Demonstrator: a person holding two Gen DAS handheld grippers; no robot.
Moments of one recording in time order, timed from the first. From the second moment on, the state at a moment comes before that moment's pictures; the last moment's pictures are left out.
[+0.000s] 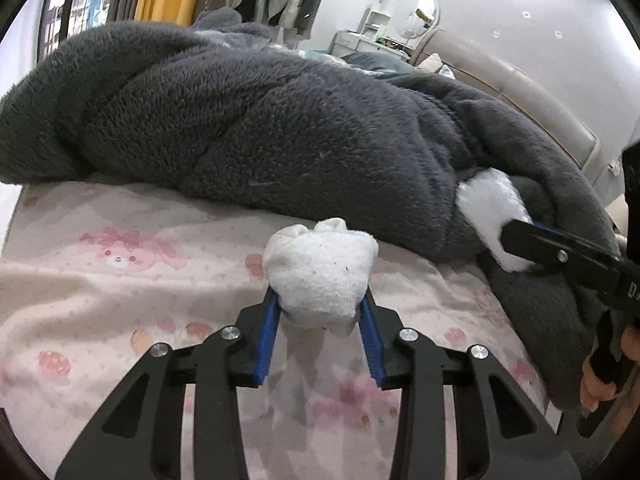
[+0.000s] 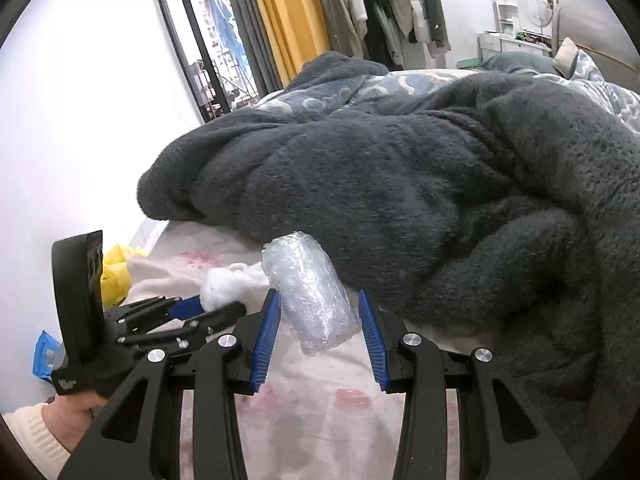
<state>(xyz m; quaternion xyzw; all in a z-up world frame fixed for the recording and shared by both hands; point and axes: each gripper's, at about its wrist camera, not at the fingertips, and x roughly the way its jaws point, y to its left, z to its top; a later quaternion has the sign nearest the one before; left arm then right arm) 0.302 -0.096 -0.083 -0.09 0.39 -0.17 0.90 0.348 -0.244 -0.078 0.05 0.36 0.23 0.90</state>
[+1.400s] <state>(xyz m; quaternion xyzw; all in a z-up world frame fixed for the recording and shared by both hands) 0.134 0.070 -0.055 -0.08 0.38 0.00 0.92 0.244 -0.025 -0.064 0.02 0.34 0.38 0.86</state>
